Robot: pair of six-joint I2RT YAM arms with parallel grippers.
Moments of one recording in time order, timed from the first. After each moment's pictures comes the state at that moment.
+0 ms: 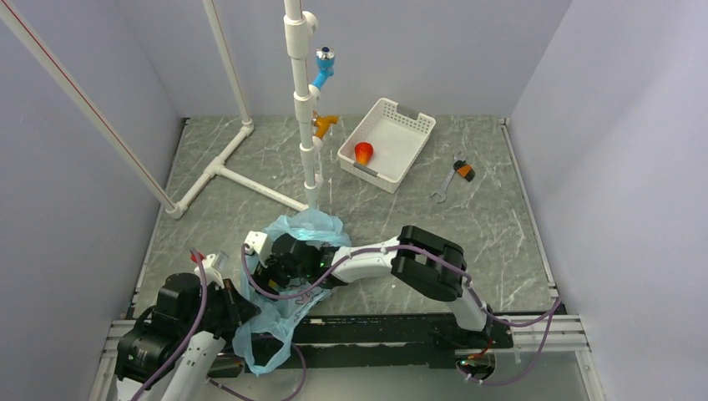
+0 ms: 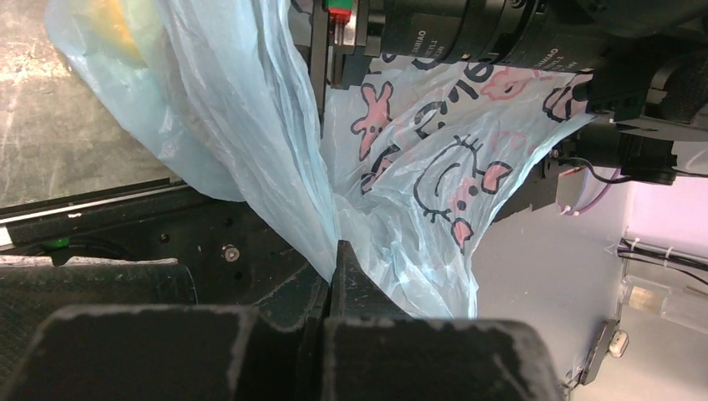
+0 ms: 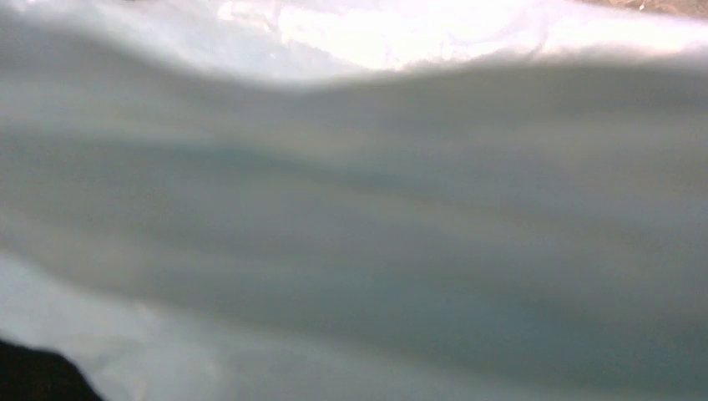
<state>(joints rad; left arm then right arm) -0.31 0.06 0.70 -1.38 0.36 -0.59 1.27 2.08 1.28 0.29 -0.10 0.05</state>
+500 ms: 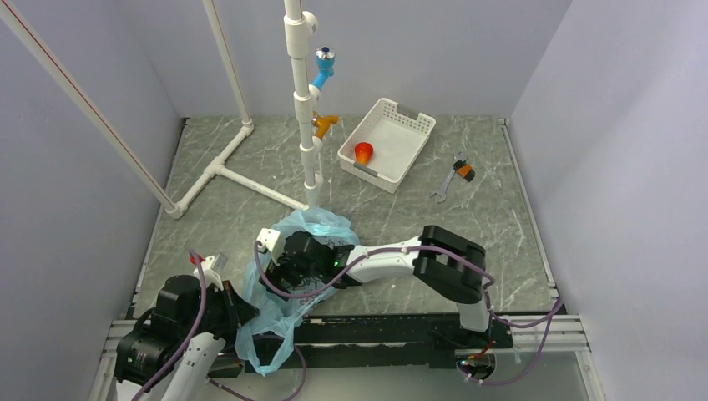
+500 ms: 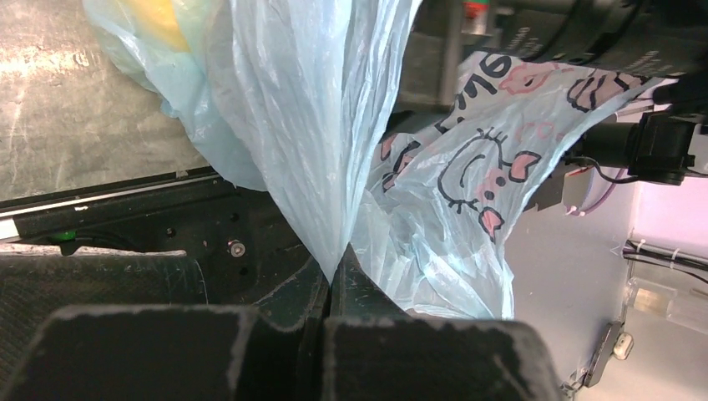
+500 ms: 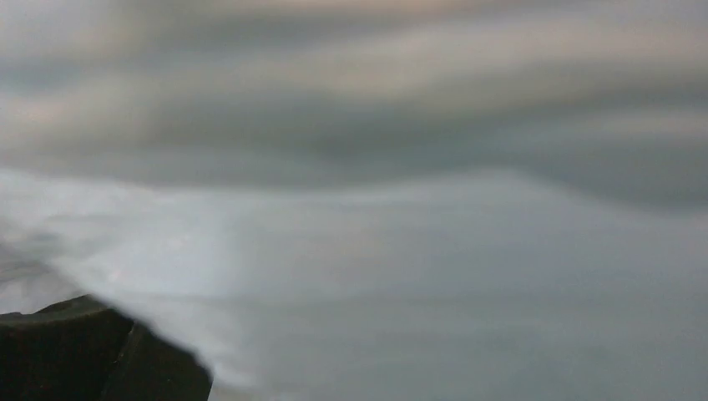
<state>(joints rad) -0.31 0.04 0.70 -1.40 0.34 -0.59 1.26 1.96 1.17 0.26 -0.07 0.06</state>
